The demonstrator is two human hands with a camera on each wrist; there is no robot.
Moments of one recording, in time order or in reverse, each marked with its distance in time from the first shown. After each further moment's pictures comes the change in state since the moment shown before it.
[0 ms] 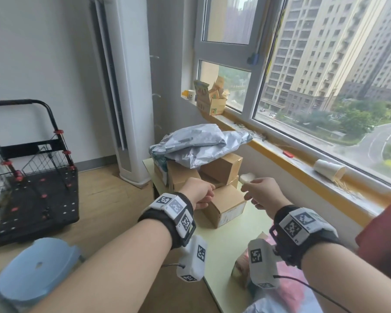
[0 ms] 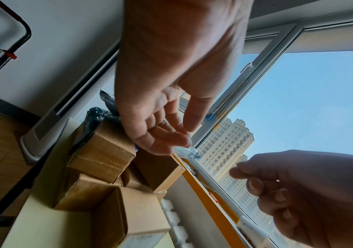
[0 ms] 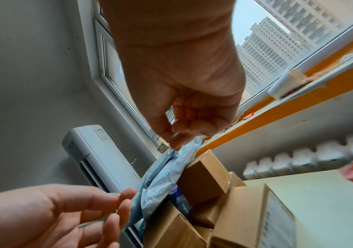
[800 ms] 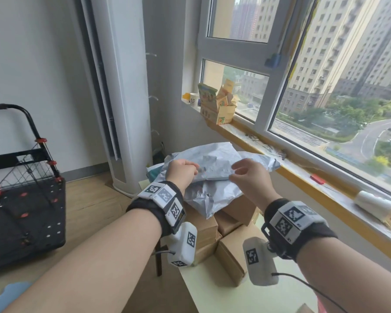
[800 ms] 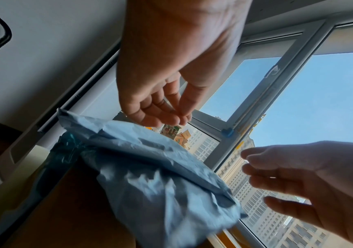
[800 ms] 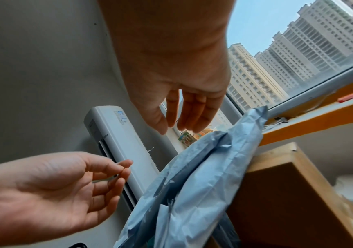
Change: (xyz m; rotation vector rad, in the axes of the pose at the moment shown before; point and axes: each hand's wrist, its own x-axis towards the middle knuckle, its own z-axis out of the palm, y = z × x) left_hand 0.205 0.089 -0.087 -0.022 0.250 0.265; right_hand 0.161 -0.112 0.080 -0.140 0.093 -0.342
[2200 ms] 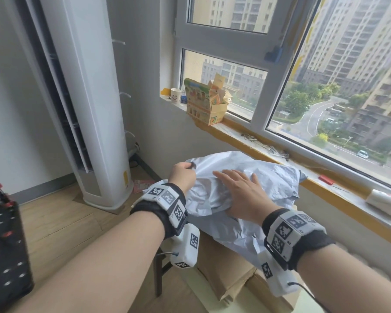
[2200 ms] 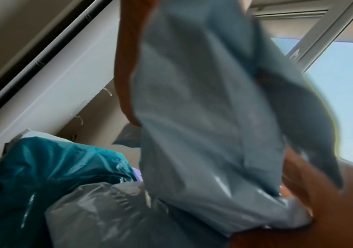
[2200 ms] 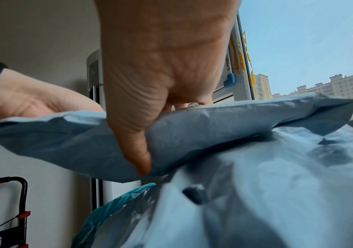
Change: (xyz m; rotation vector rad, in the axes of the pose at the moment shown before) left_hand 0.165 -0.012 -0.033 0.132 -0.237 0.039; right_hand 0.078 -0.038 0.100 -0.803 -0.257 -0.219
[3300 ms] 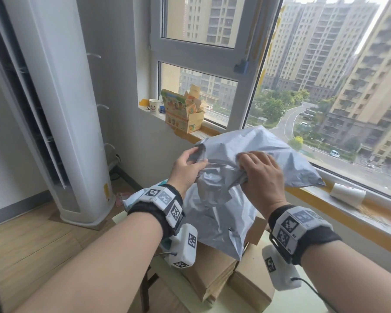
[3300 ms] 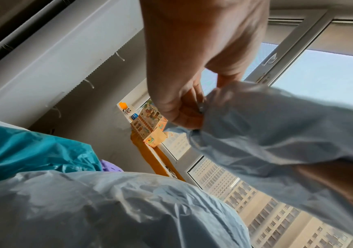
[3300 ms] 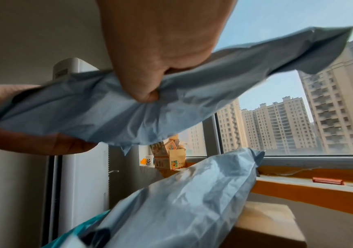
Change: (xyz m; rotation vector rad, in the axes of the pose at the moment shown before) left_hand -0.031 0.045 0.033 -0.347 -0.245 0.191; right_hand -0.045 0.044 -0.042 -0.096 0.723 0.119
